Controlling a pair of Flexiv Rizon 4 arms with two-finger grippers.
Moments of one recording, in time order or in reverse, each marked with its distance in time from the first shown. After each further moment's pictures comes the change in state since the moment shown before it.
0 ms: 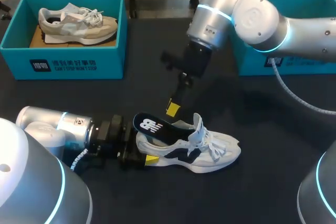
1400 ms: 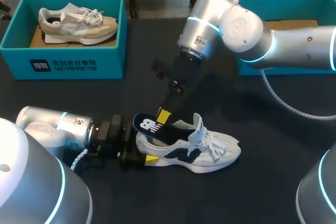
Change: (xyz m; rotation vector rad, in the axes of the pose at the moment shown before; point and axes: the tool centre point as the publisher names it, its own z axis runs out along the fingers) left arm 0.000 0.000 0.000 0.000 0.000 0.000; right arm -0.005 0.015 0.032 -0.023 0.108 -0.061
